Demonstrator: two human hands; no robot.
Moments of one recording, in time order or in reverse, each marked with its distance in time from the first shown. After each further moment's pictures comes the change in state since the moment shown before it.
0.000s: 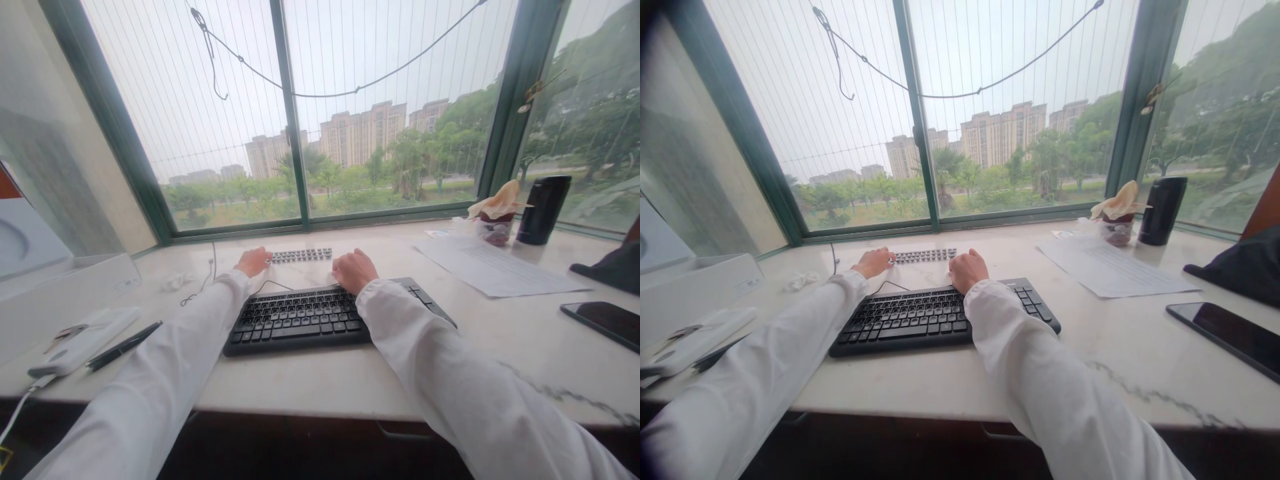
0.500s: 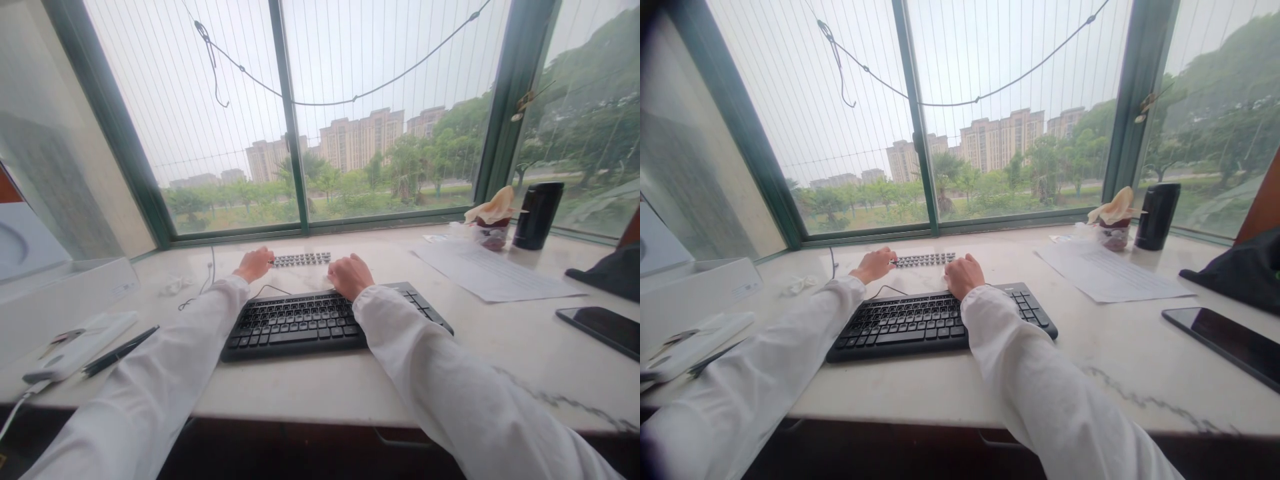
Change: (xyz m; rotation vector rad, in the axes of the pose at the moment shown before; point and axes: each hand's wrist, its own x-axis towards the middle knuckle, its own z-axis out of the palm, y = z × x) left_hand -0.011 0.014 -0.012 -0.066 0.197 0.081; right_hand 0.000 -0.004 0.002 0.075 0.088 -0.022
